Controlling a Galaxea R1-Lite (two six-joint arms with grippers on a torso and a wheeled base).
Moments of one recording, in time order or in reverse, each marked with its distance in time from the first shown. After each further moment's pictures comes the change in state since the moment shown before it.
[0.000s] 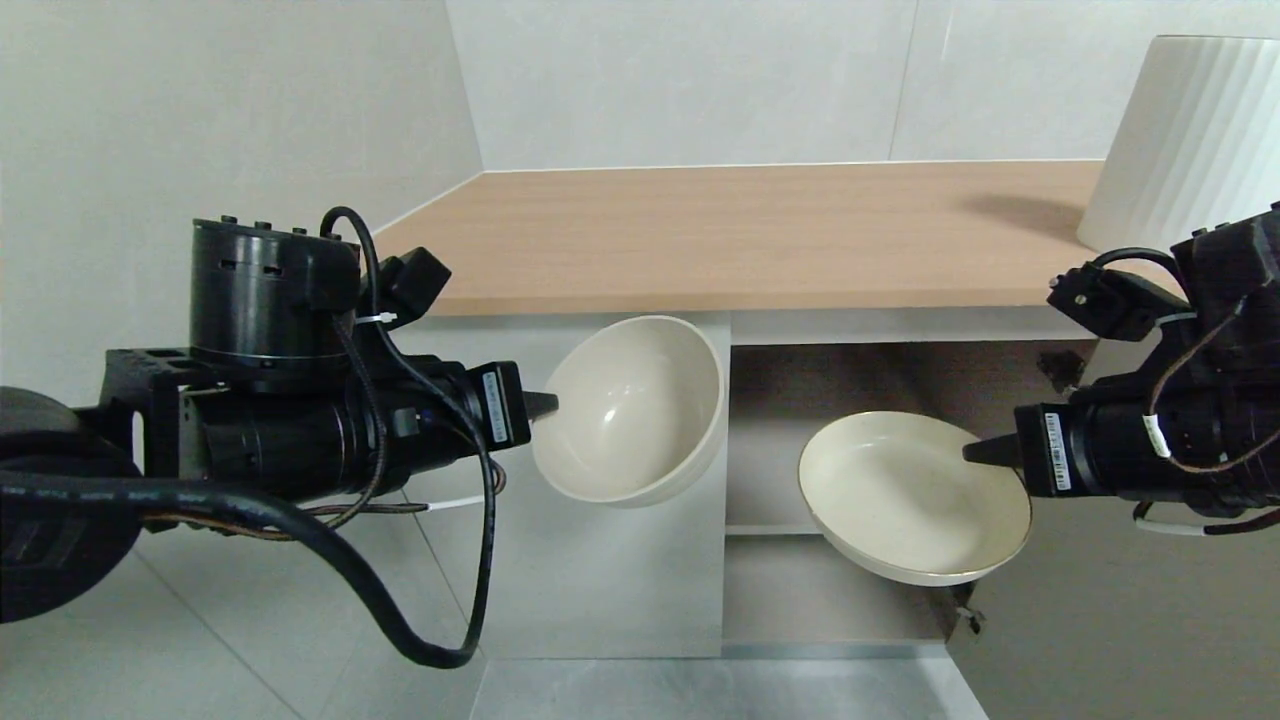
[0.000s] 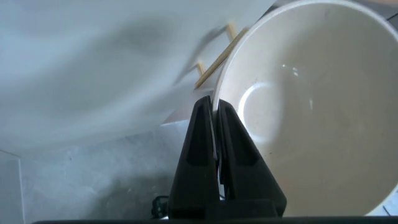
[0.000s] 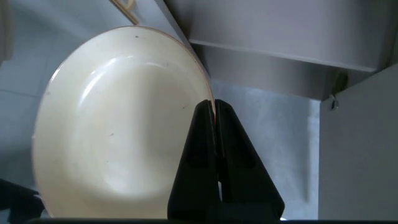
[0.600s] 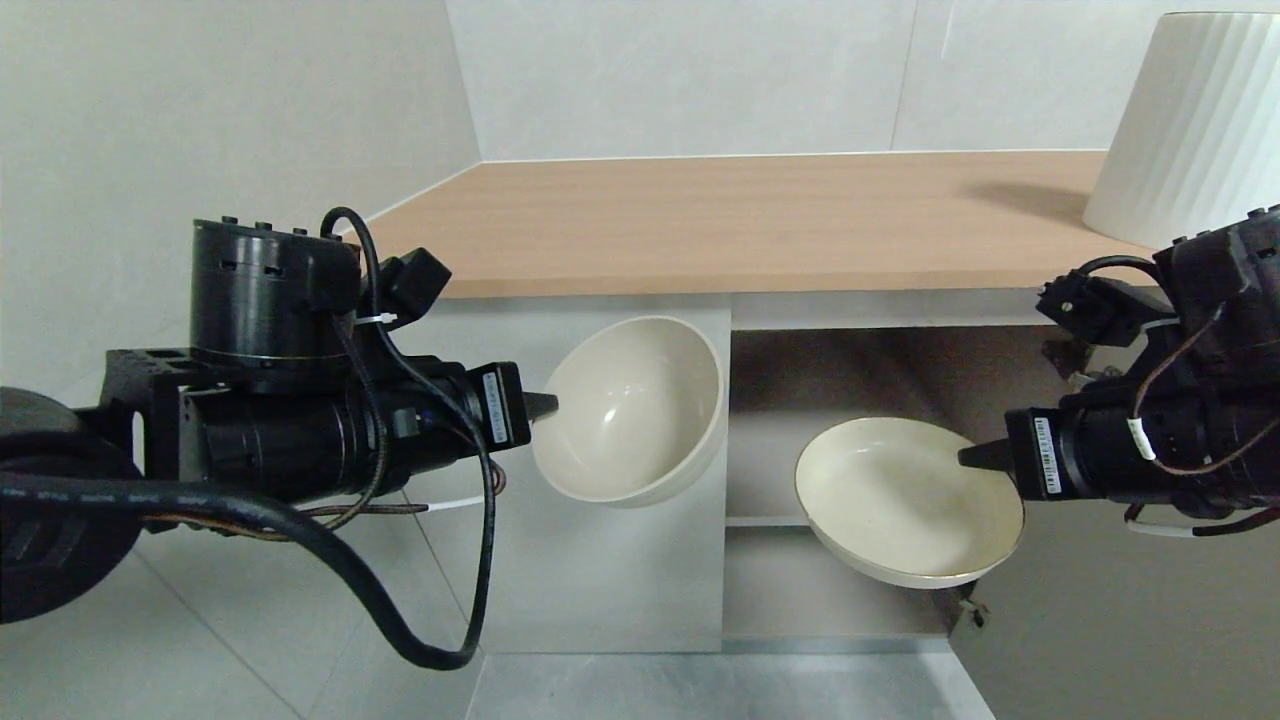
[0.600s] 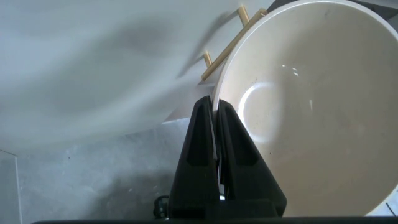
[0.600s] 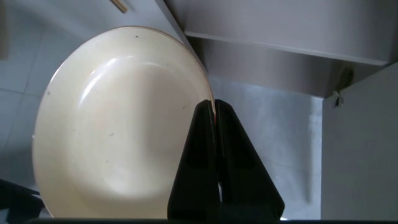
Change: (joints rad) left arm 0.000 0.000 0.000 0.000 -0.001 0.000; right arm 0.000 0.020 -0.001 0.002 0.000 -0.002
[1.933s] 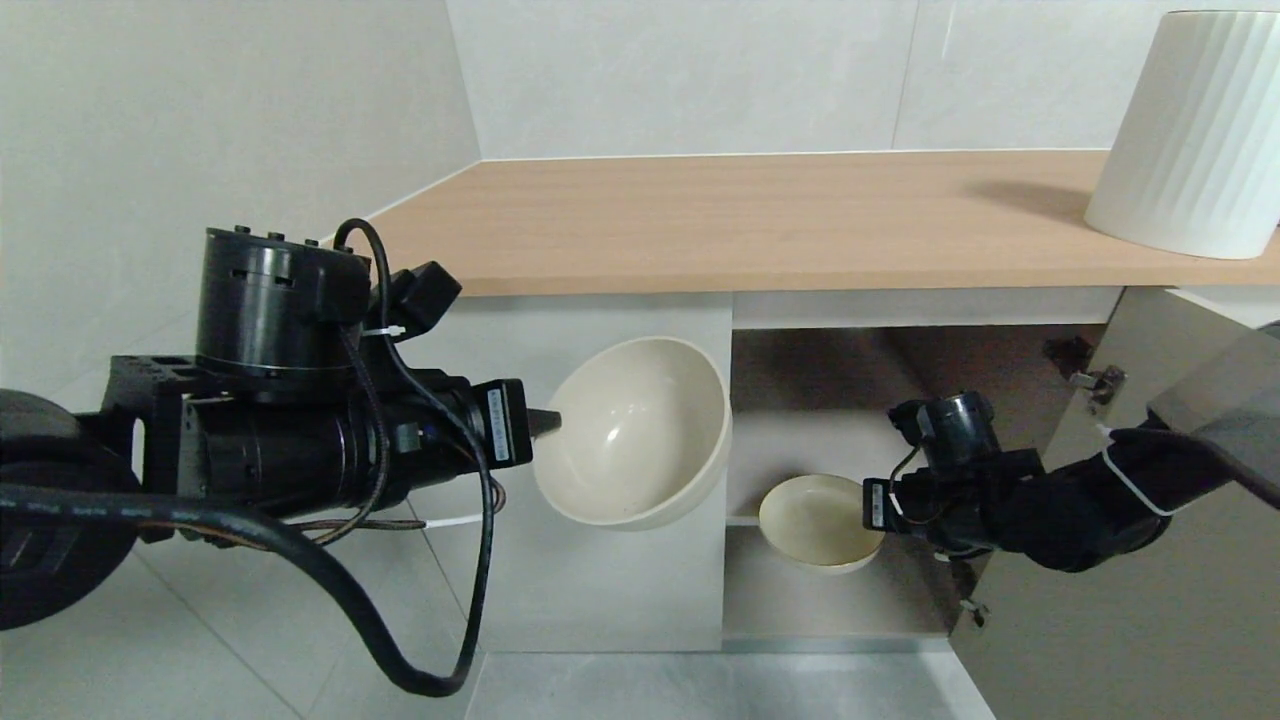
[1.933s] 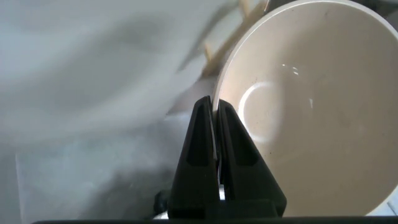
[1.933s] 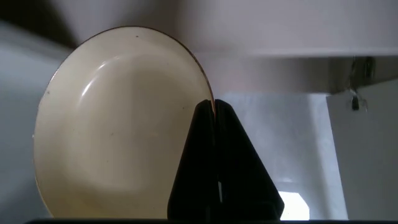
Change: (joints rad) left arm -0.018 -0.002 0.003 0.059 -0.004 0.033; right arm -0.125 0.657 0.092 -0.673 -0.097 0.078
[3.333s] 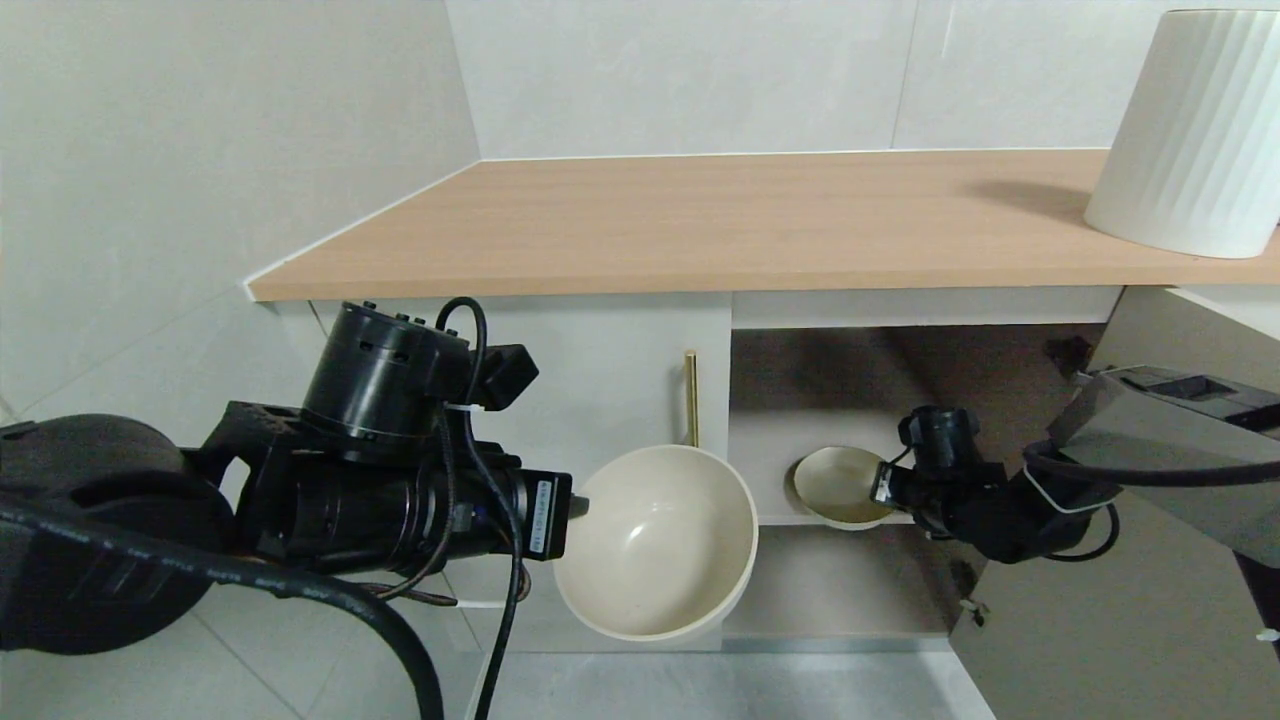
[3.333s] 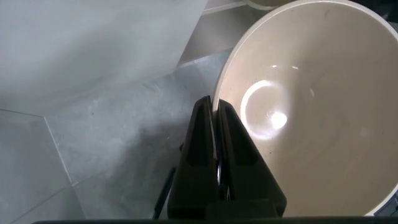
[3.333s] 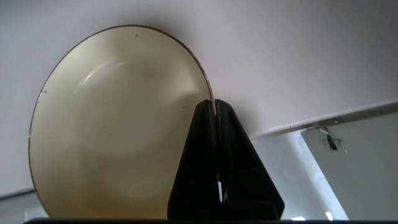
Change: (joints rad) left arm -0.071 0.065 0.022 0.113 0.007 0.114; right arm -0.109 0.284 -0.186 -0.210 -0.161 0.081
